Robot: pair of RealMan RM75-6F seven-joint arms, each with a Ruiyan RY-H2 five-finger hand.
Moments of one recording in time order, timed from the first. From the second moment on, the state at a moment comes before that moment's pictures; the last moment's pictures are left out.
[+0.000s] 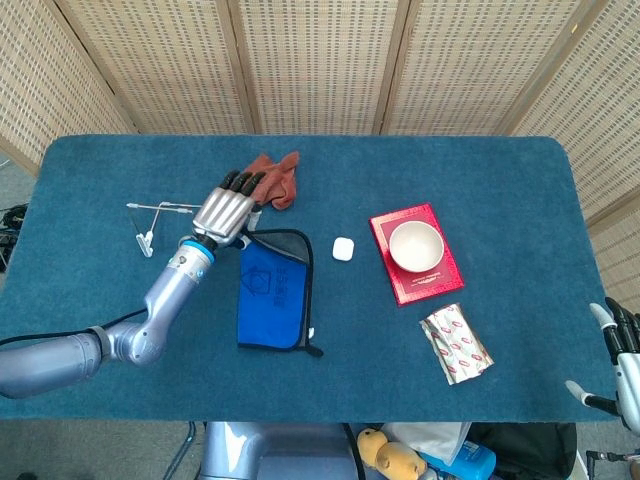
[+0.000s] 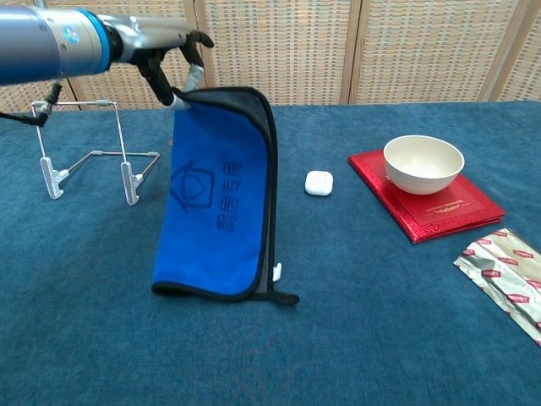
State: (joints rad) left arm -1.07 -1.37 -0.26 -1.47 0.71 0.82 0.55; right arm -0.03 -0.93 0.03 -1.80 -1.50 1.53 0.04
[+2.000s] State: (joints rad) left arm -0.73 -0.86 -0.29 -1.54 0.89 0.75 -0.06; right arm -0.04 -0.92 0.00 -1.81 -1.59 1.56 0.06
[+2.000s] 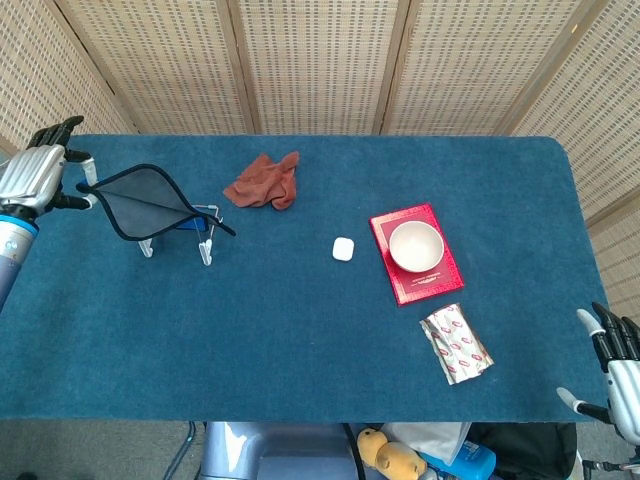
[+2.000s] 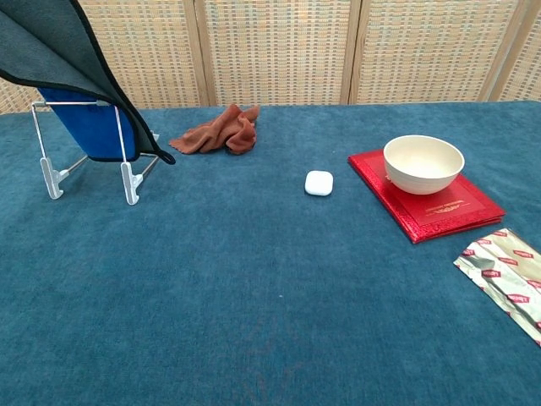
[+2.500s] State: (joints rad) left arm -0.64 -0.92 -0.21 -1.48 1.06 0.75 -0.16; right arm -0.05 -0.91 -0.01 -1.81 -1.62 1.58 0.07
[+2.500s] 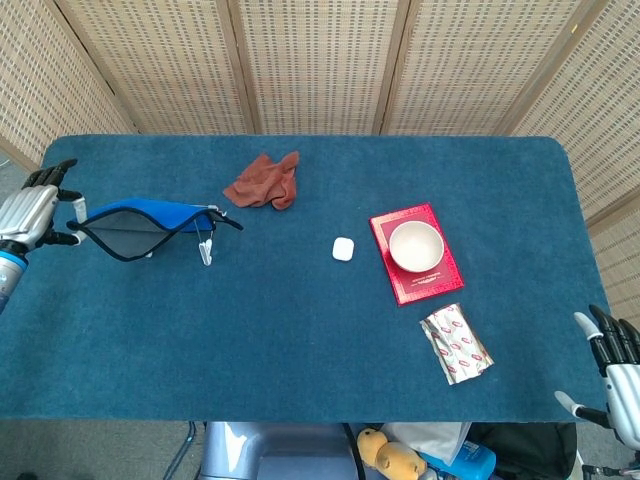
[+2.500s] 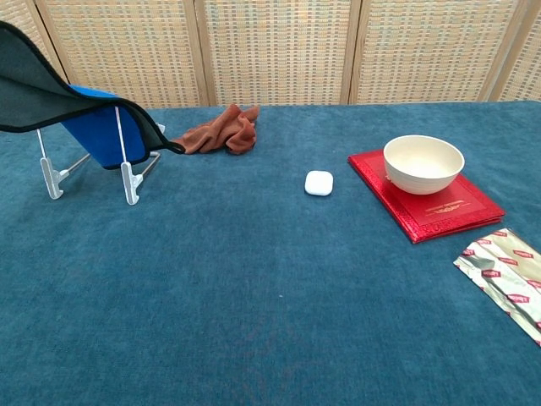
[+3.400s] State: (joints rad) left arm -0.60 -1.08 -0.16 -1.36 1.23 0.85 -0.22; right arm -0.06 -0.91 -0.02 -1.81 -1.66 1.61 0.07
